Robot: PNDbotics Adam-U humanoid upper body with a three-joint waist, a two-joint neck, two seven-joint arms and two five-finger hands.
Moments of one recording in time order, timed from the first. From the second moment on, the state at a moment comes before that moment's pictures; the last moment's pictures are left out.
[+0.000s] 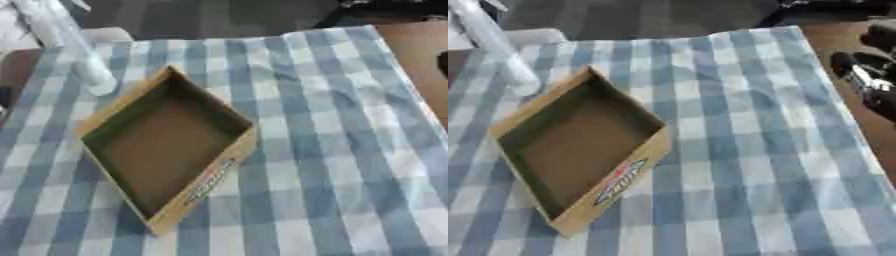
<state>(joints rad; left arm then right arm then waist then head) -0.20 0.39 0.22 -1.84 0.19 0.10 0.36 -0.28 -0.69 0.02 -1.98 -0.49 0.23 -0.30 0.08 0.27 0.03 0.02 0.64</state>
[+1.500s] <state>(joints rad) -0.41 0.59 0.16 -1.42 0.19 0.13 0.29 -0.28 -0.69 0.03 -1.98 -0.49 0.23 -0.29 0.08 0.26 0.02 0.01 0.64</state>
